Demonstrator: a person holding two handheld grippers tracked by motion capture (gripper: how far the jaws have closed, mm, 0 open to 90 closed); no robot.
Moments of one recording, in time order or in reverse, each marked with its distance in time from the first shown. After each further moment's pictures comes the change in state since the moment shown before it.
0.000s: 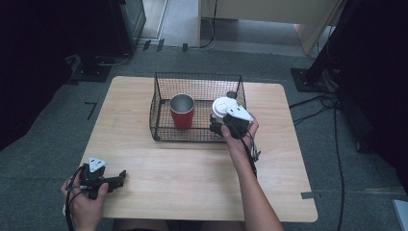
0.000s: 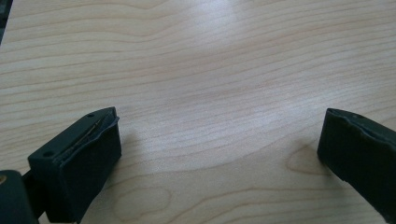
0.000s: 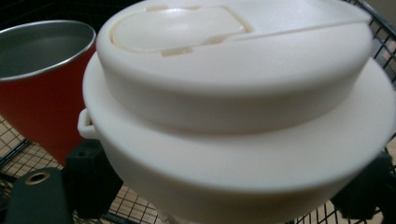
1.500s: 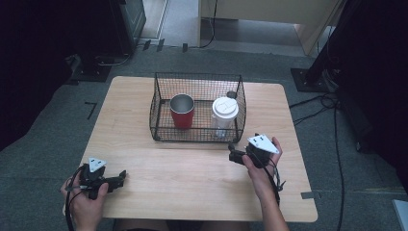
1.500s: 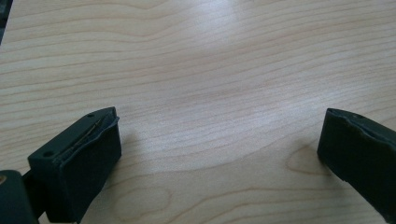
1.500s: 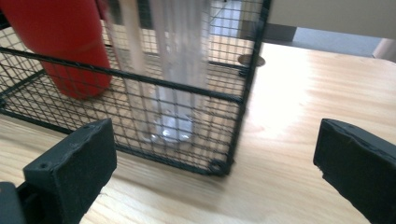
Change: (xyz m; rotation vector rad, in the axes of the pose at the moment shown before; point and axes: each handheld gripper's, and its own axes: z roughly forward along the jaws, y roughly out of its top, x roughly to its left) left arm 0.000 0.000 0.000 -0.001 0.000 0.000; right arm -0.040 -0.066 -0.072 -0.022 -0.008 -0.014
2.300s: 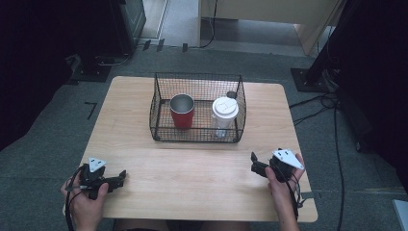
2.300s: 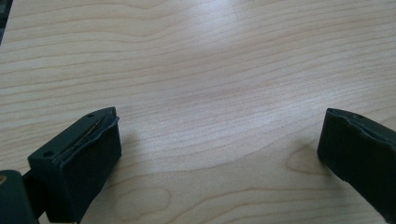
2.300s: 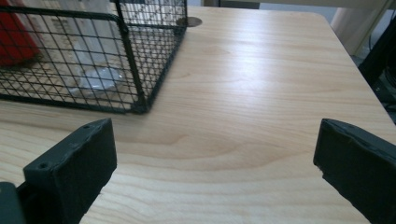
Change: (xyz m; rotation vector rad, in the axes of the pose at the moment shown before) left arm 0.000 0.000 0.000 0.002 0.000 0.002; right arm -0.053 -0.042 -0.036 0.048 -0.123 0.084
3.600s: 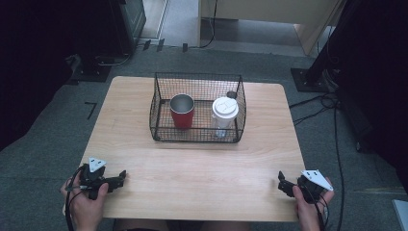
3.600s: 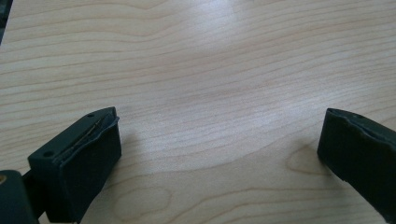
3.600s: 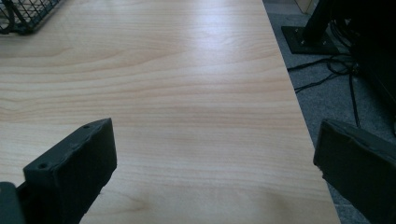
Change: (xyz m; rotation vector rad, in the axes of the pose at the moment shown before) left arm 0.000 0.000 0.000 0.000 0.000 0.000; right arm -0.073 -0.052 -0.043 0.115 -0.146 0.053
